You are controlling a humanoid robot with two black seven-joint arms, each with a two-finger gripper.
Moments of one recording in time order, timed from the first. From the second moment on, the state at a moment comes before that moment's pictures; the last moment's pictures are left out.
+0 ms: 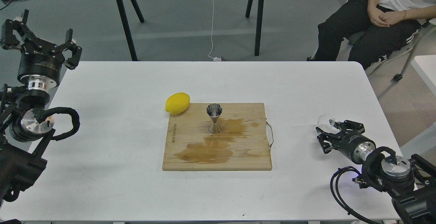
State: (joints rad) left arm -0.53 0.36 -1.11 -0.91 0.10 -0.23 -0.41; right arm 0.15 -0.41 1.05 0.92 0.48 0.07 -0.16
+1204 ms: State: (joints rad) left arm -0.53 0.36 -1.11 -0.93 0.10 -0.22 -0.40; right arm 0.17 -0.35 1.11 0.84 0.48 0.10 -0.16
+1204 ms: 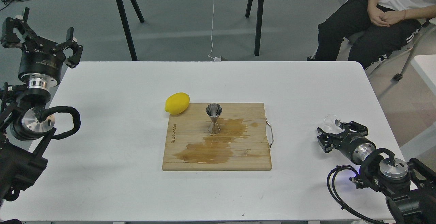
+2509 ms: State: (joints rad) left arm -0.53 0.35 -1.10 -0.94 0.10 -0.22 -0.40; right arm 0.58 -0.49 1.11 0.72 0.31 0.49 -0.05
